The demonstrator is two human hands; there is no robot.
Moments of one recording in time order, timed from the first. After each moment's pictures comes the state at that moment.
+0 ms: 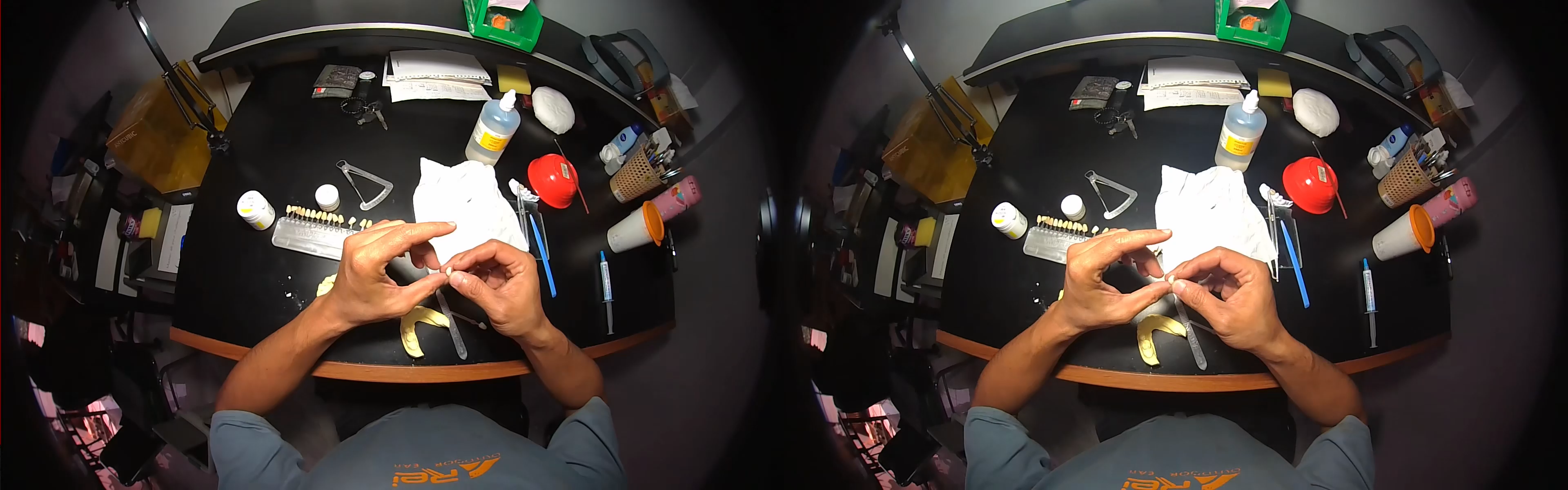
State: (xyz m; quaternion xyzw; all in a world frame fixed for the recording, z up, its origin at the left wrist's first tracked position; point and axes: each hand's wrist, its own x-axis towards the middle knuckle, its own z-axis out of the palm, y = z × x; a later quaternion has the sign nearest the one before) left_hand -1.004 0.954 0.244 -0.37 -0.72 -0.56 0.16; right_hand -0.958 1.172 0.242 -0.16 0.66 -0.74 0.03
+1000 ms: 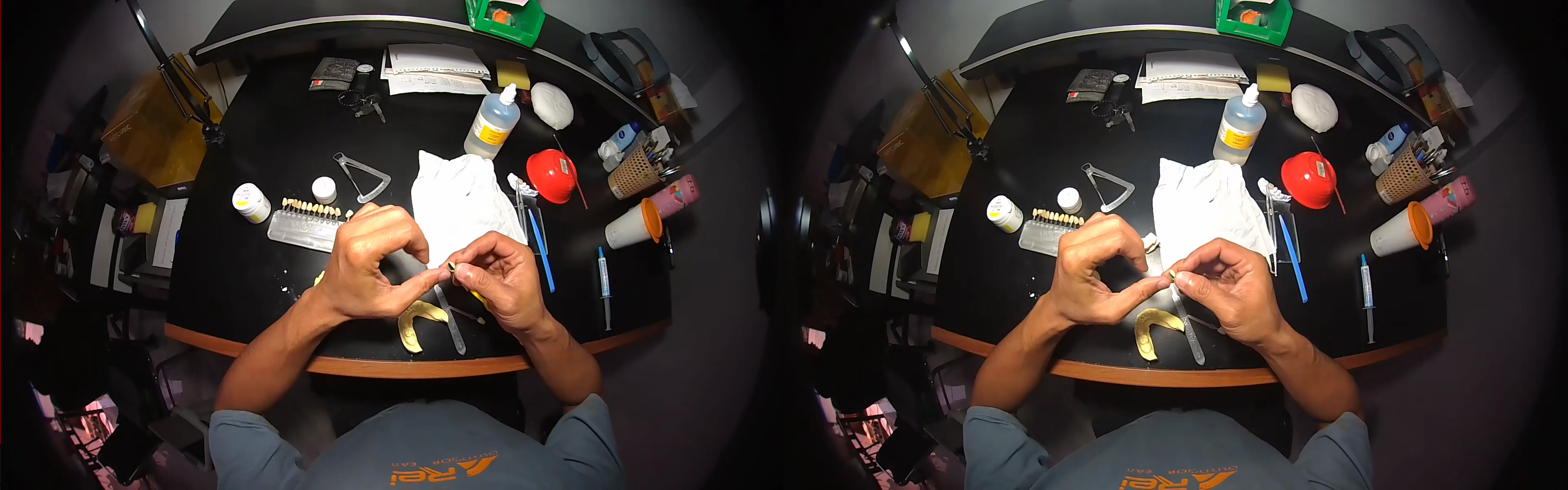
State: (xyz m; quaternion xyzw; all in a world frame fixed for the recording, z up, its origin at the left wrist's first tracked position) left_hand -1.010 0.944 0.252 -0.40 -0.74 -0.49 0.20; right_hand -0.961 1.178 0.240 -0.15 0.59 -0.79 0.09
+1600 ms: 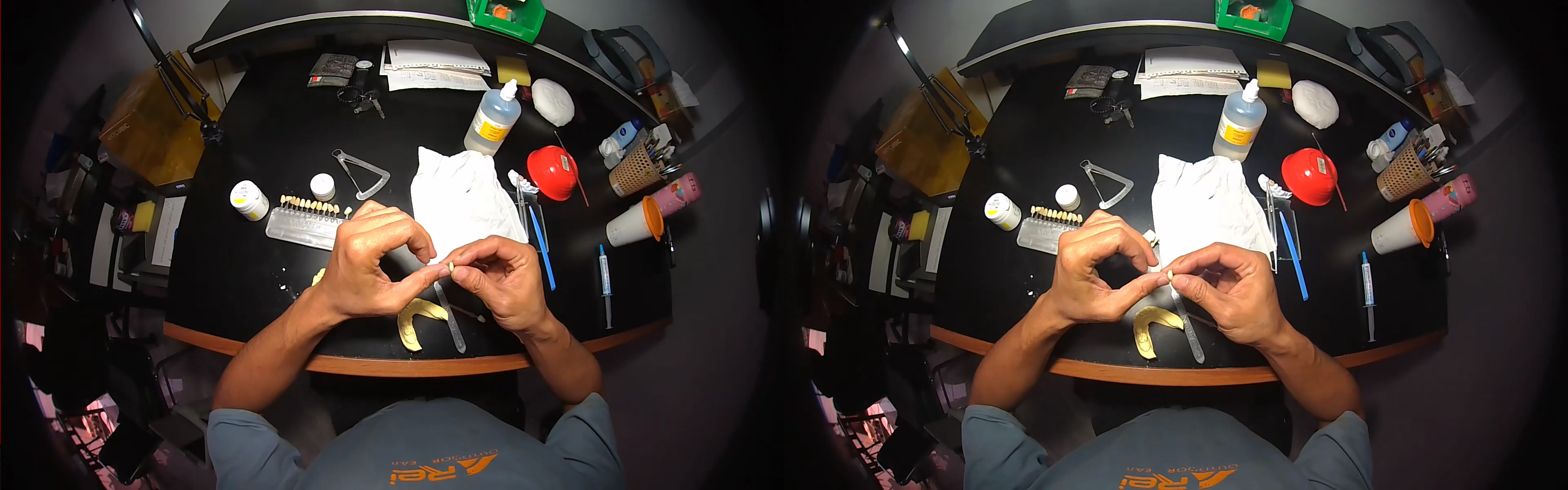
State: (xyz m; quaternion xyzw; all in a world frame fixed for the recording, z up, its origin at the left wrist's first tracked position) left_hand -1.008 0.948 0.248 -0.39 -0.74 -0.52 0.18; right_hand -0.959 1.176 0.241 -0.18 0.63 -0.75 0.06
